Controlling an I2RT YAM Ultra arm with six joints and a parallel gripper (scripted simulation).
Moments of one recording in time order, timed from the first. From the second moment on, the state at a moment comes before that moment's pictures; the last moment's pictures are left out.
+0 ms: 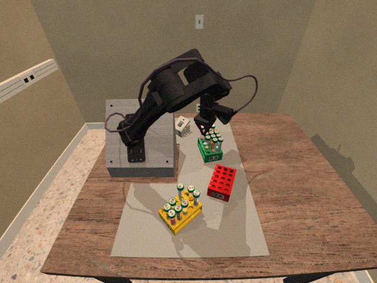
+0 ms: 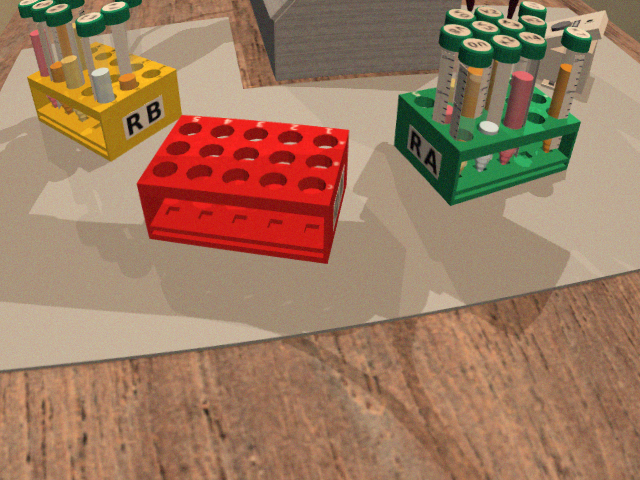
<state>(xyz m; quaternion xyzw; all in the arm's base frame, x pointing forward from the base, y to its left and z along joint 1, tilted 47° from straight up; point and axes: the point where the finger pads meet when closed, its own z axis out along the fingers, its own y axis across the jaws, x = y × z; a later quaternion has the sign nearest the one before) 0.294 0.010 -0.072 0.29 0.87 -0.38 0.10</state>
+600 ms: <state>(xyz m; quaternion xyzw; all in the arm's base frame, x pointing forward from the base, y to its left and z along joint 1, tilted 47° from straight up) 0.293 0.006 -0.076 0.29 0.87 -0.39 0.10</state>
